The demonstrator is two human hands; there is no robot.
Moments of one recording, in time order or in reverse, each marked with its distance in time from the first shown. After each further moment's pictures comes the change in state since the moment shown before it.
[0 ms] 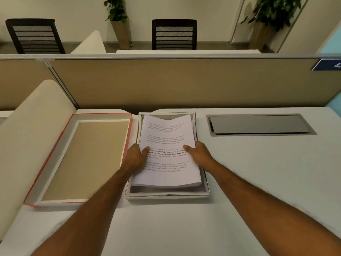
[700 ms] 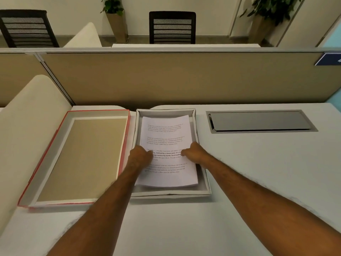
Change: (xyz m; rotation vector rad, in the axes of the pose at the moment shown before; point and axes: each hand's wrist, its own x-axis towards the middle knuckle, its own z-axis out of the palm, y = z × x) left_hand 0.005 0.009 0.023 0.047 -0.051 -0.171; right_hand 0.018 0.002 0.012 -0.227 -0.125 0.095
